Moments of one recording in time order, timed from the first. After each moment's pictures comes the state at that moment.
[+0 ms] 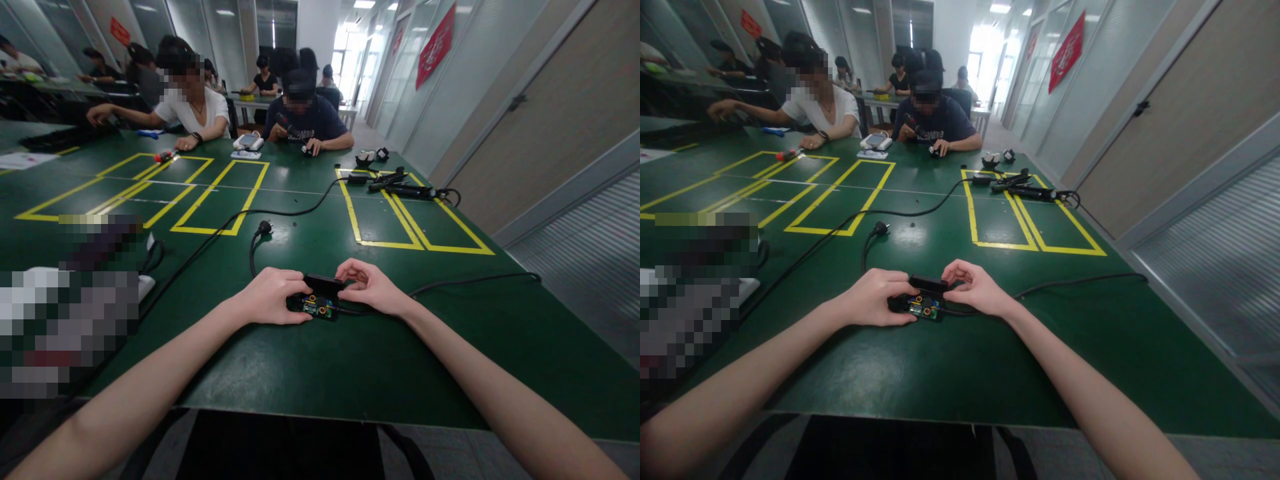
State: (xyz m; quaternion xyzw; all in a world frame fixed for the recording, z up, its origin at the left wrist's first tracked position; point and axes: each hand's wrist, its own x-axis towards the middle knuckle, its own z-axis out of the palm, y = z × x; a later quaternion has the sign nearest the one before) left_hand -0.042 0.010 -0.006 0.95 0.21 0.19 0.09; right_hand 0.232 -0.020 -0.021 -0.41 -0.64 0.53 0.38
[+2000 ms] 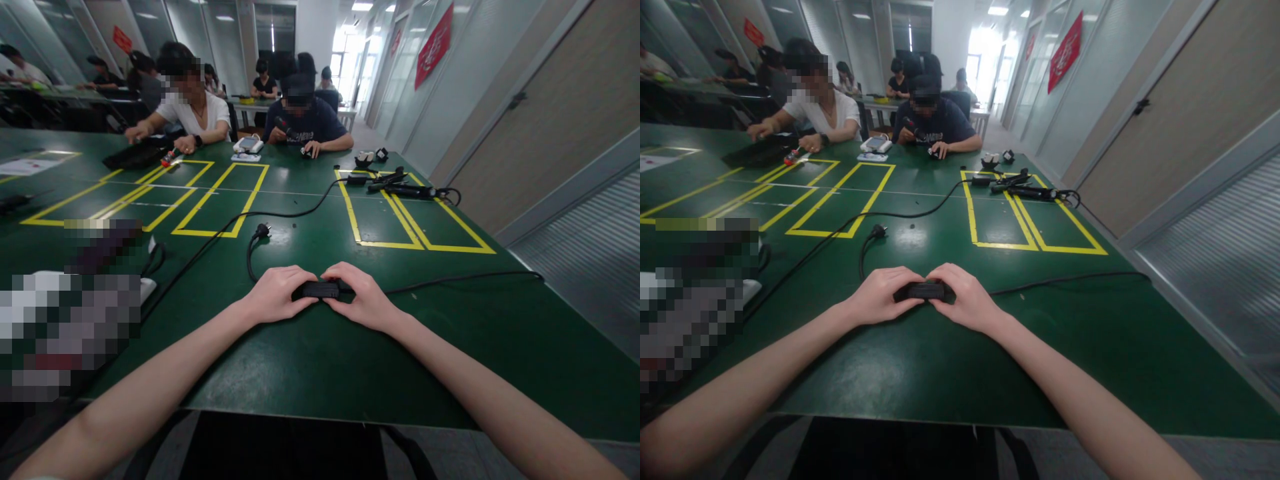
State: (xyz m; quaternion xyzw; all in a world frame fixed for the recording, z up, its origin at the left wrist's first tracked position) left_hand -0.030 0.009 -0.014 0.93 0.24 0.24 0.13; right_hand 0.208 -0.033 -0.019 -0.36 -0.84 0.15 0.38
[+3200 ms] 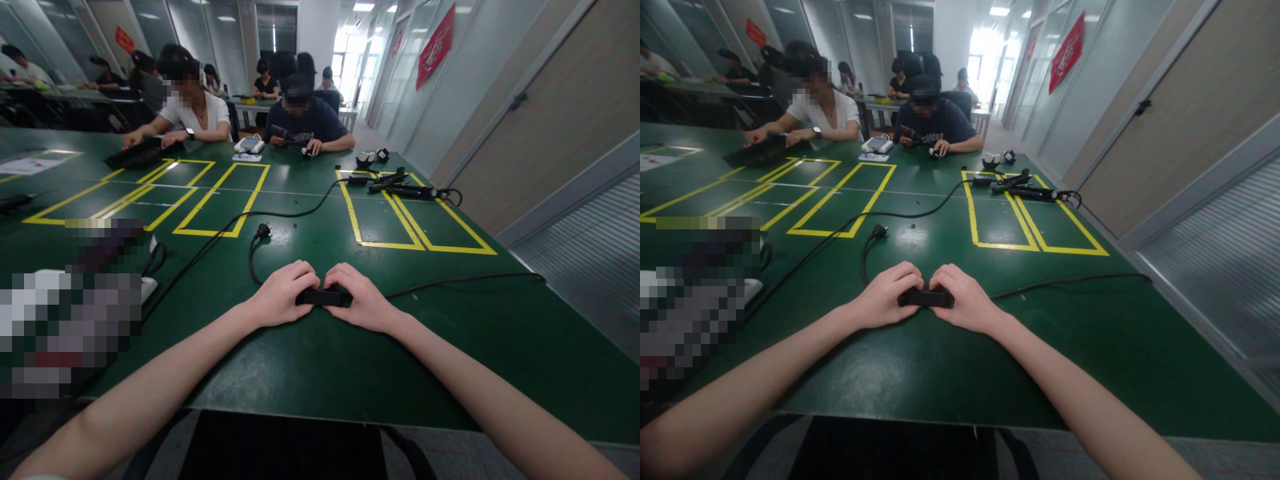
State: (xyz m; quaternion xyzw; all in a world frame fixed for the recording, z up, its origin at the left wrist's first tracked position) left_hand -0.024 0.006 -0.016 0.93 0.21 0.27 0.10; right_hand 0.207 -0.031 -0.023 -0.33 -0.87 0.13 0.35
